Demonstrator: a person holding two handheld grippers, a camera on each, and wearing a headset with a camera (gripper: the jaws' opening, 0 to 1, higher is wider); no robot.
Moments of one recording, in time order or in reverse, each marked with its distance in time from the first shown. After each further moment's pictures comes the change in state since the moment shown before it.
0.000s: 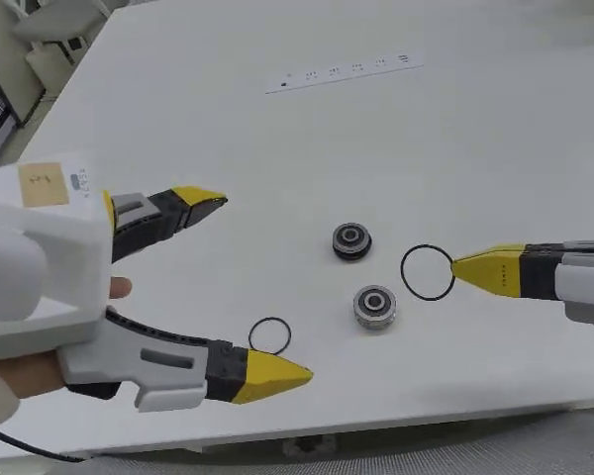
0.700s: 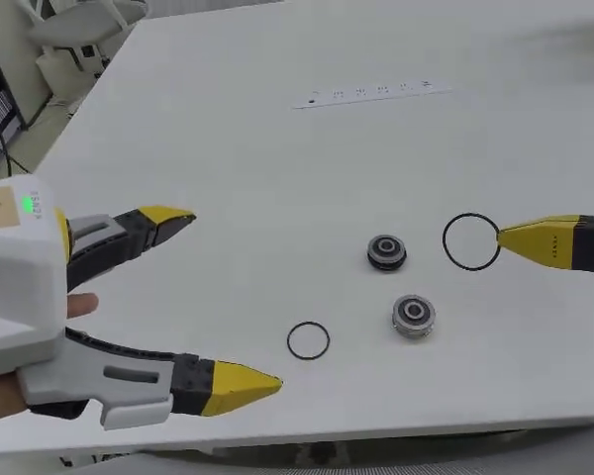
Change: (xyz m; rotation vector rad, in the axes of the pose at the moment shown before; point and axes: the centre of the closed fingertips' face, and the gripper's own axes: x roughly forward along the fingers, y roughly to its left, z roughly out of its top) left arm -0.054 0.020 -0.037 -0.057 -0.053 0.064; right arm 0.010 0.020 0.029 -0.108 -0.043 -0.084
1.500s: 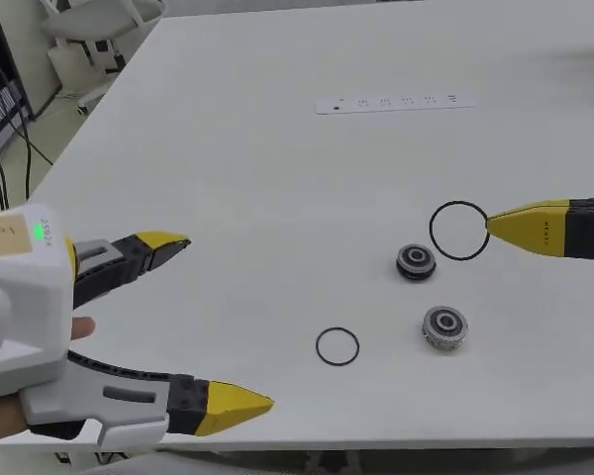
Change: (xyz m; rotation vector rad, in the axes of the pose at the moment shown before) left arm -0.021 0.013 -0.037 -0.055 0.006 0.027; right arm 0.040 0.034 0.019 -0.081 0.041 0.050
